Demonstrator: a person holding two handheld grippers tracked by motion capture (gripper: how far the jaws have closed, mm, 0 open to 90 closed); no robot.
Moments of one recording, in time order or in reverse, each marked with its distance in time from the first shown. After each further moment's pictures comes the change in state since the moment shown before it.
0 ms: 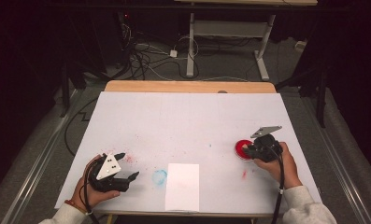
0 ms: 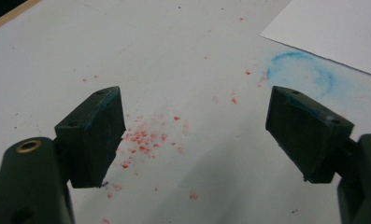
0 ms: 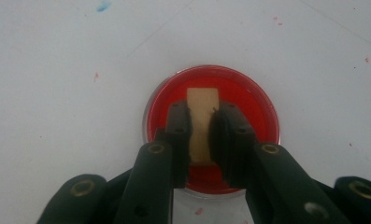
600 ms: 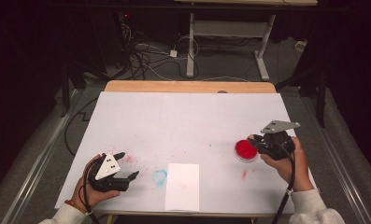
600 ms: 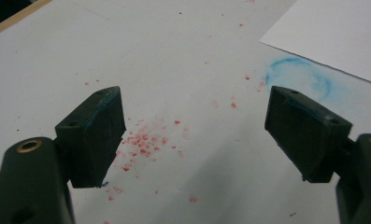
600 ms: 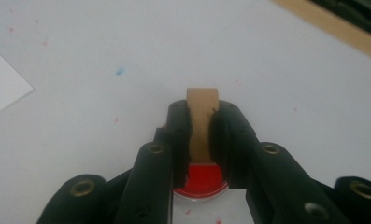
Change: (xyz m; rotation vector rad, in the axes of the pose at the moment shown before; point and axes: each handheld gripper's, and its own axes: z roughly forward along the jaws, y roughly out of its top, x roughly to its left) left arm 0.000 0.000 -0.002 -0.012 -0.005 -0.019; right arm 0.011 0.016 -0.056 -0.154 -0.076 -0.032
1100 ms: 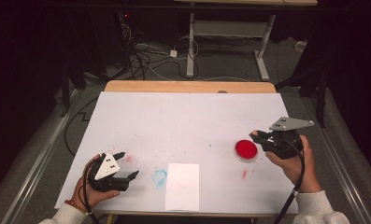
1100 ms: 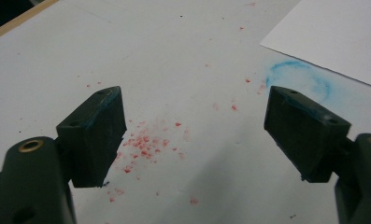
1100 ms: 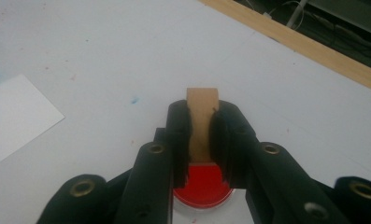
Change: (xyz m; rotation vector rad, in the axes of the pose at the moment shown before) left arm 0.001 0.001 -0.001 -0.018 0.007 0.006; right arm -0.001 0.010 -0.032 -0.103 0.025 0.026
